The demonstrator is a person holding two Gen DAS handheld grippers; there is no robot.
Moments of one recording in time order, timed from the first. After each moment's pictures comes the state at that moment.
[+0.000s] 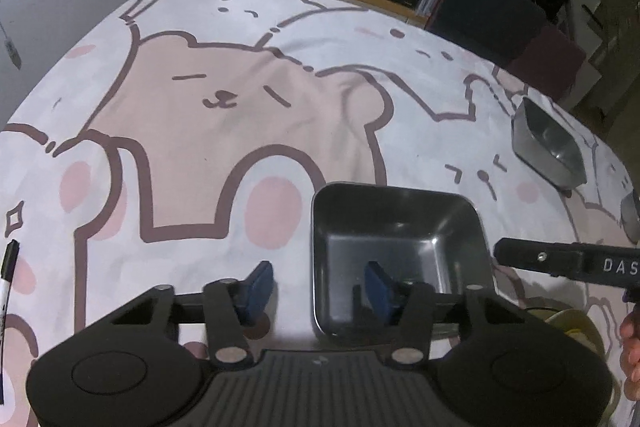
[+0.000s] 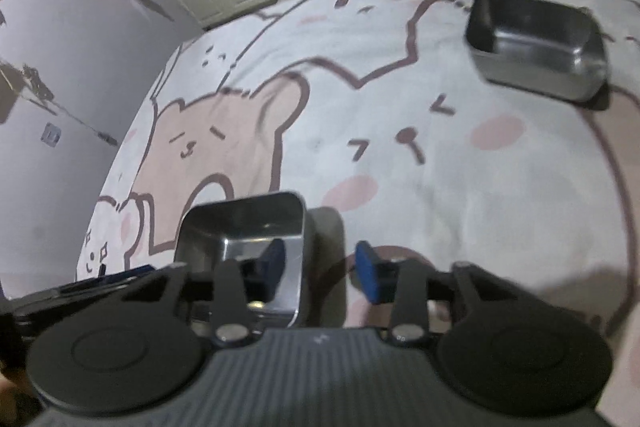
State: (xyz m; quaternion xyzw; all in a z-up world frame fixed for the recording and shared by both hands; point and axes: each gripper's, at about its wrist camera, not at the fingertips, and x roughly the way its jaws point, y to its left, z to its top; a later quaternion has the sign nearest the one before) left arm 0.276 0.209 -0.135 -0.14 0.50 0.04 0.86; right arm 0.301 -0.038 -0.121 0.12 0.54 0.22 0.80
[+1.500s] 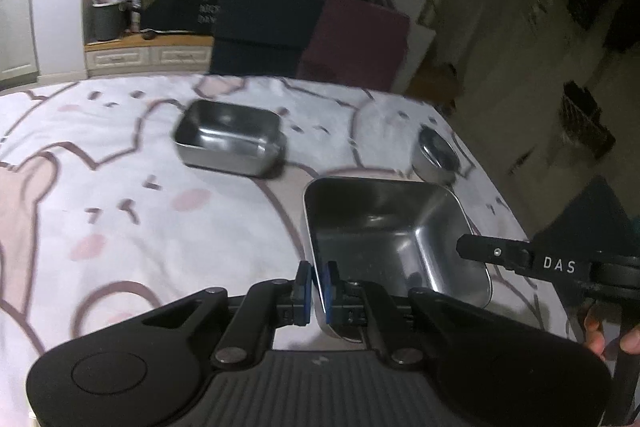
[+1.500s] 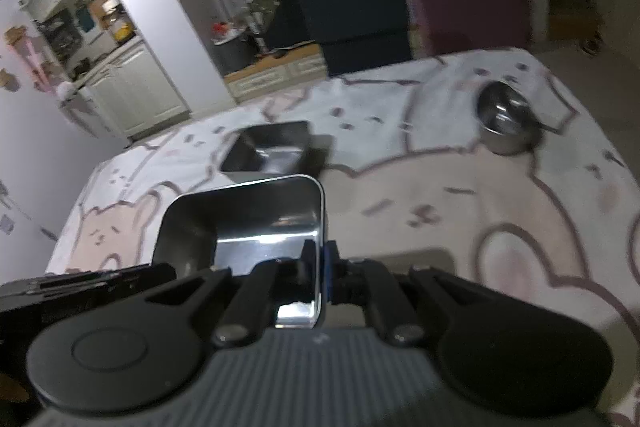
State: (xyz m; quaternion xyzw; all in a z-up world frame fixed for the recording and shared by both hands) left arm 0.261 -0.083 -0.069 -0.07 0.43 -0.18 0.88; right arm 0.195 -0.299 -0.044 0.14 0.42 0.07 0.89
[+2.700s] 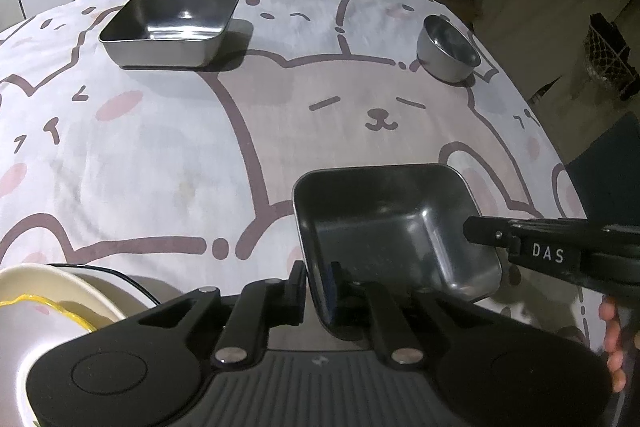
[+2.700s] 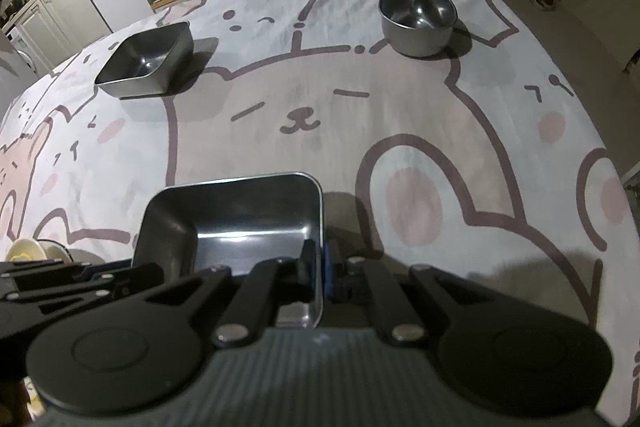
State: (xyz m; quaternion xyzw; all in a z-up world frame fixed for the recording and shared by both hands) left arm 0.280 -0.156 -0.148 -0.03 0.53 -0.17 0.83; right arm 0.206 -0.345 -0.121 0.08 0.53 0.00 0.84
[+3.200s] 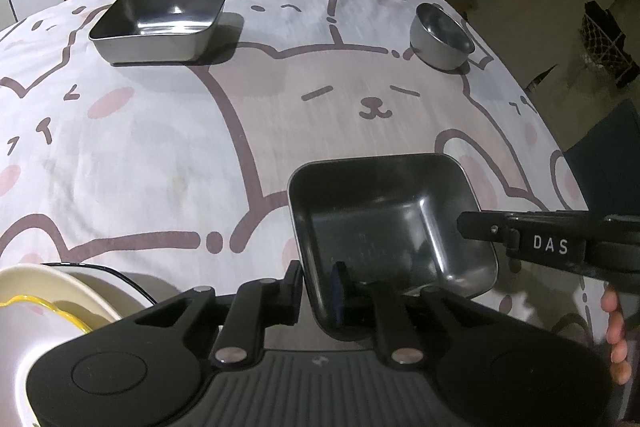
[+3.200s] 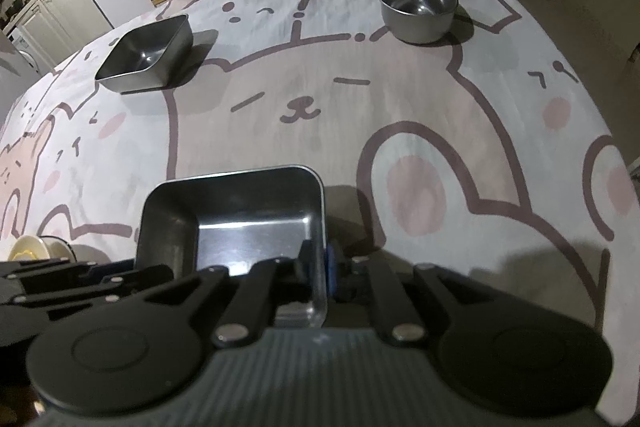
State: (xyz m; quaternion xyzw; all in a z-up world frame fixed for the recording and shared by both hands) left arm 0.279 -0.159 -0.152 -0.02 0.54 -0.18 0.82; right arm 0.205 -0.350 -0.125 0.10 0.54 0.00 0.83
